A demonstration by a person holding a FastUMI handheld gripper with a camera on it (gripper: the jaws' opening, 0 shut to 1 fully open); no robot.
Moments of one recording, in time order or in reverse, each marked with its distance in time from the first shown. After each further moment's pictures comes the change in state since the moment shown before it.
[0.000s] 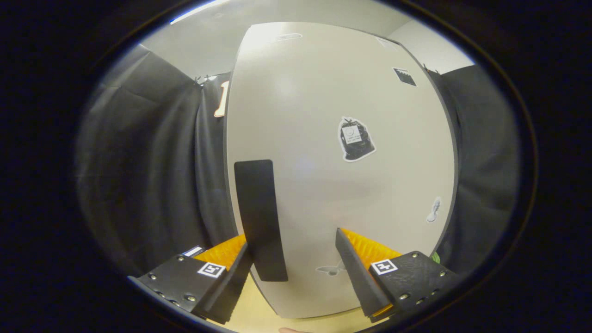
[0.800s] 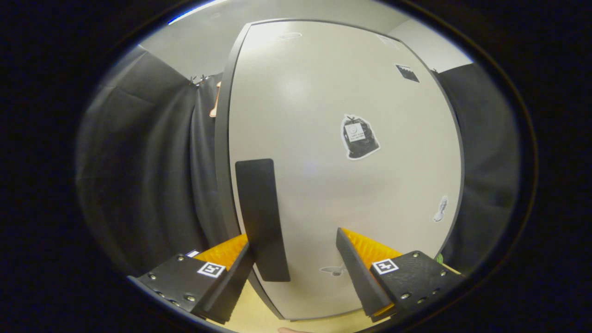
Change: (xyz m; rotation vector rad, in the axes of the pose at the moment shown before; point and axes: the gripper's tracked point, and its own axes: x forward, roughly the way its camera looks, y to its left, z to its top) arm 0.005 0.005 -0.004 0.023 0.006 0.001
